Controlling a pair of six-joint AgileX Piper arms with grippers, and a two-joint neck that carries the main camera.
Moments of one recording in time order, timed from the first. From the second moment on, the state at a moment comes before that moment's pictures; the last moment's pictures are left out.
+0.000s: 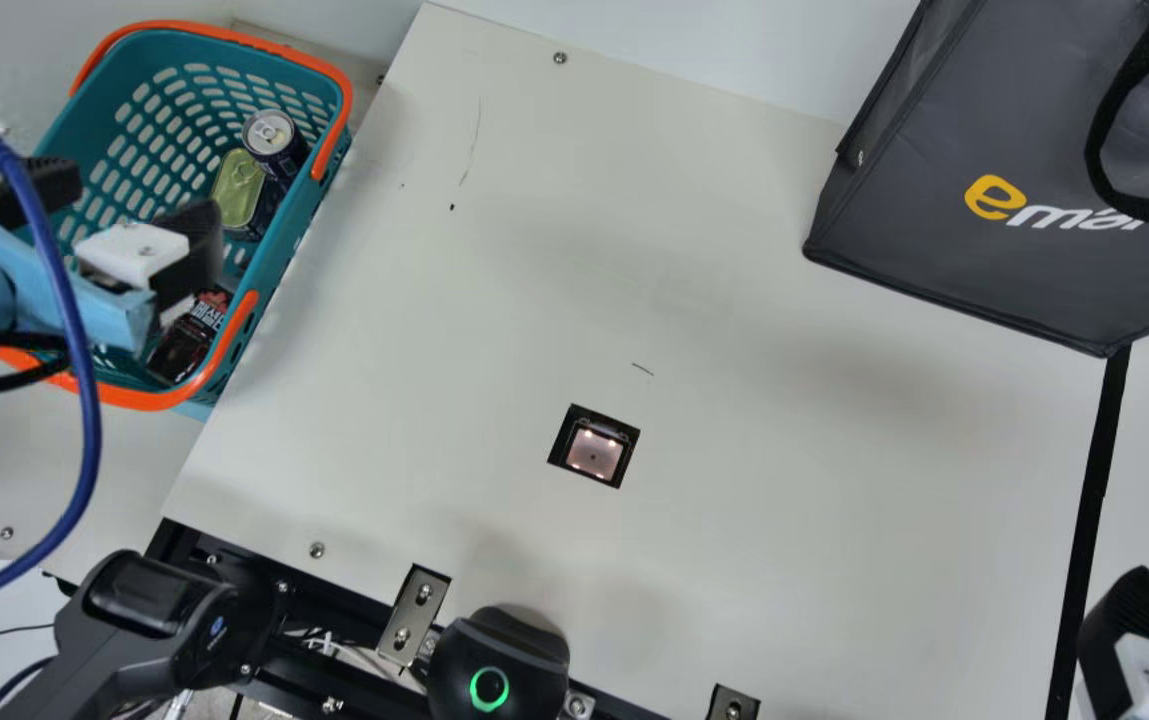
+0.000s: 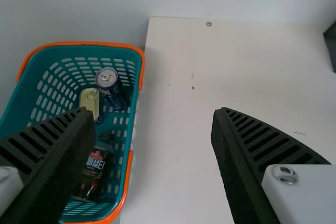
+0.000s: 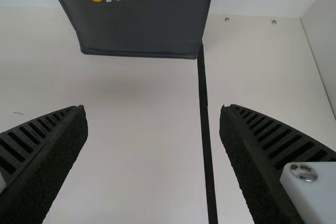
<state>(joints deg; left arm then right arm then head) 2.6 46.9 -69.4 -1.1 68.8 1.3 0.7 42.6 -69.8 -0.9 69.5 -2.3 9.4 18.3</state>
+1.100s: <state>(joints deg) 22.0 61.6 -68.4 -4.2 55.8 8.4 0.7 42.6 -69.8 -0.9 69.5 -2.3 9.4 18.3</state>
